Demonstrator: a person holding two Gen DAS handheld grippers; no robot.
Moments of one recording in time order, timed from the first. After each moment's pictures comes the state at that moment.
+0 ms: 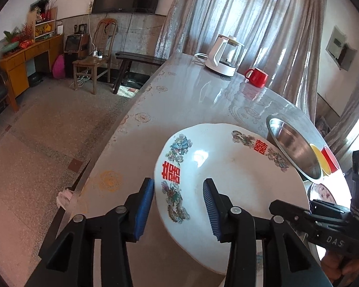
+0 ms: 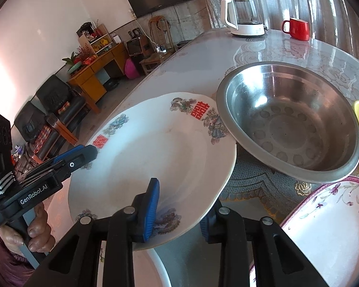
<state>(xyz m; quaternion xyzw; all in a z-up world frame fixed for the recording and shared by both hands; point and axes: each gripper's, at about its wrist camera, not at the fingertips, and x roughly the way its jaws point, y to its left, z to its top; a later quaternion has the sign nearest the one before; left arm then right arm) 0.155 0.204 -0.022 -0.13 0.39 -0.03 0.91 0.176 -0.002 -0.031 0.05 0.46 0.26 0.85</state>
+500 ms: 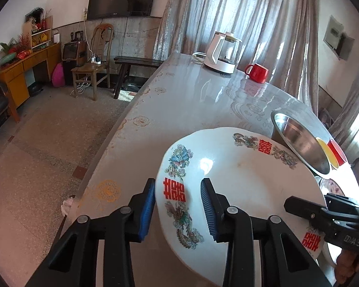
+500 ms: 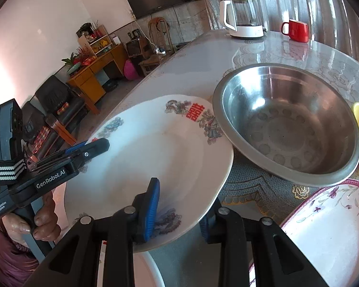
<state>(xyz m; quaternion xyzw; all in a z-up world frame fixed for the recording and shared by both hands) 0.154 0.193 -0.024 -0.09 0.38 -0.03 0.92 0.170 -0.005 -0.030 0.05 0.45 0.26 0.86</state>
